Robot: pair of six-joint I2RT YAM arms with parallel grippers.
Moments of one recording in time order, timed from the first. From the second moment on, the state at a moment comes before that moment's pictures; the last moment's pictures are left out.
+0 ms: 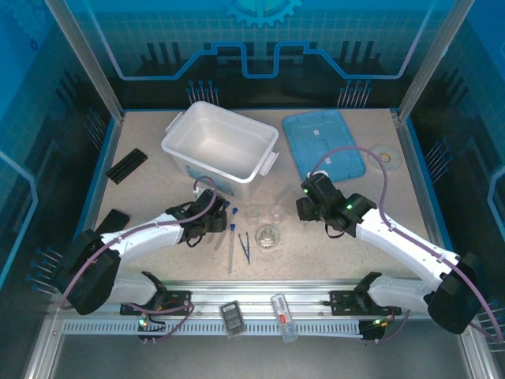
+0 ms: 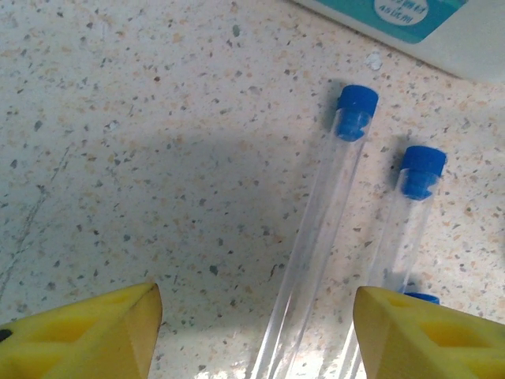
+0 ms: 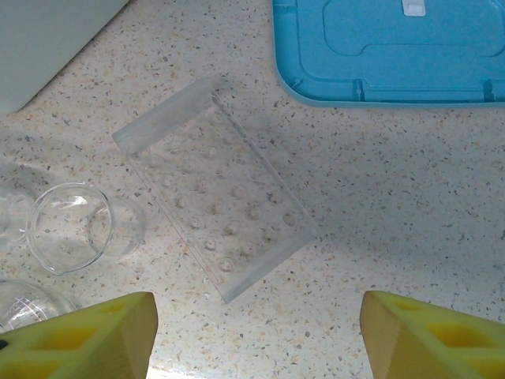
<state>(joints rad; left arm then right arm) -0.61 1.33 0.64 -0.40 -0.27 -0.61 0.68 1.15 0.88 -0.74 0.34 0.41</state>
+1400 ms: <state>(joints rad) -0.55 1.51 0.70 -0.39 -0.21 -0.56 0.68 1.19 0.91 -0.72 0.34 0.43</state>
